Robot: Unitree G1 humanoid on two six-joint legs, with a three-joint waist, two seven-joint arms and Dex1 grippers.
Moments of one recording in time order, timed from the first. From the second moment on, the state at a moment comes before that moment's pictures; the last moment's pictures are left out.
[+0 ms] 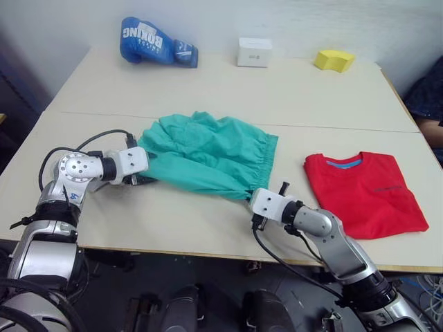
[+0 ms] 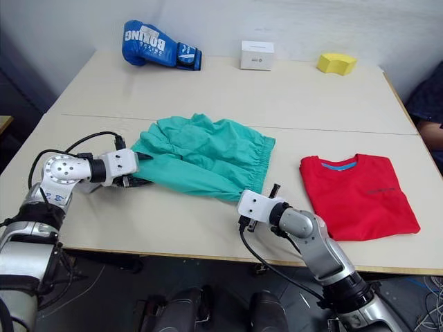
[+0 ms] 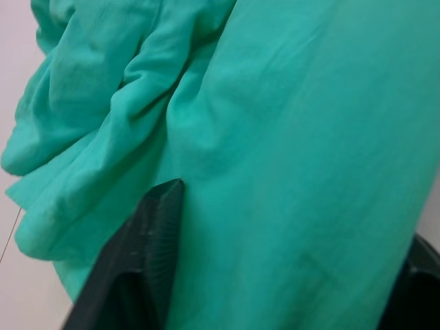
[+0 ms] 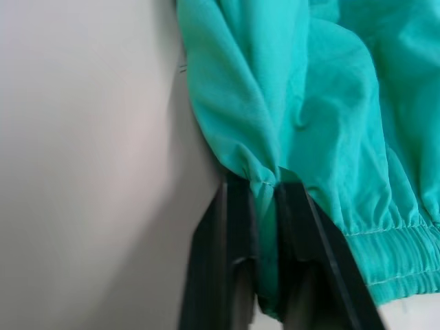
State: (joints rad) left arm -0.88 0.73 -0.14 1.02 0.17 -0.53 -0.91; right arm -0.29 -0.49 0.31 -0.20 -0.23 0.20 0.59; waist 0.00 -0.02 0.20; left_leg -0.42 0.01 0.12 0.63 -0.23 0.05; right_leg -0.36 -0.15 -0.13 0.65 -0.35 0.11
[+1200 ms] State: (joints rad) left arm -0.12 0.92 0.02 -0.20 -0.40 0.14 -1.26; right arm -0.10 -0.80 0.07 -0.11 0.19 -0.15 1.06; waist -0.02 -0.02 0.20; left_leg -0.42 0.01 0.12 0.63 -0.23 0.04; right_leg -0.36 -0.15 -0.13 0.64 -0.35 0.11
